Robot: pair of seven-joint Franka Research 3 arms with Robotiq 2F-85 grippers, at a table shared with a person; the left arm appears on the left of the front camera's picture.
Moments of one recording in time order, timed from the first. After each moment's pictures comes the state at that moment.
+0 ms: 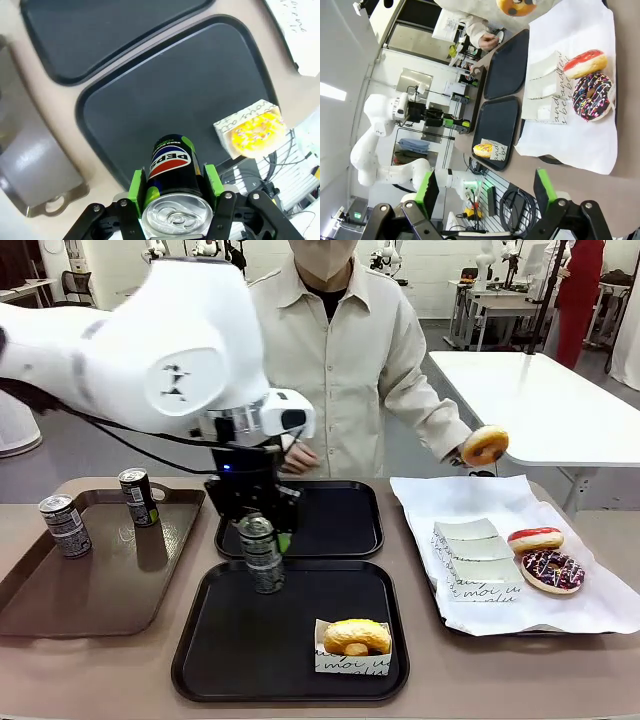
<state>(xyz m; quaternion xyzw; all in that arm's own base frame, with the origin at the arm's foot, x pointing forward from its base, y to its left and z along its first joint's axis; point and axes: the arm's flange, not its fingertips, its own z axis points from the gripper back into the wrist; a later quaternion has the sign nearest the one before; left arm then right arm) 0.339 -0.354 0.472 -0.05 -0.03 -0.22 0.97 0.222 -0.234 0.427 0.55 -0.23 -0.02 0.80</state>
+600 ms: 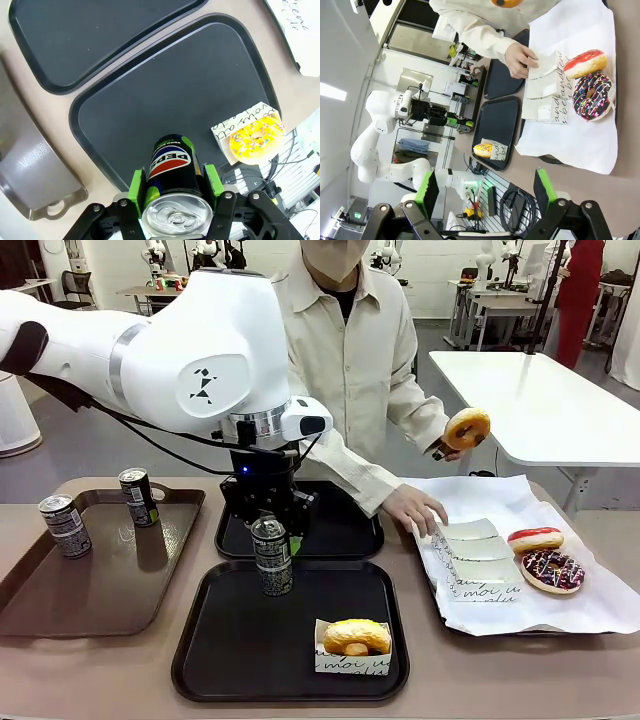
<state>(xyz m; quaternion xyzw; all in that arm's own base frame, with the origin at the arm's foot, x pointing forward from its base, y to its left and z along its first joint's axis) 0.347 -0.366 0.465 -0.03 -0.02 -0.23 0.97 0.222 -0.234 0.427 0.55 -0.23 -0.02 0.80</state>
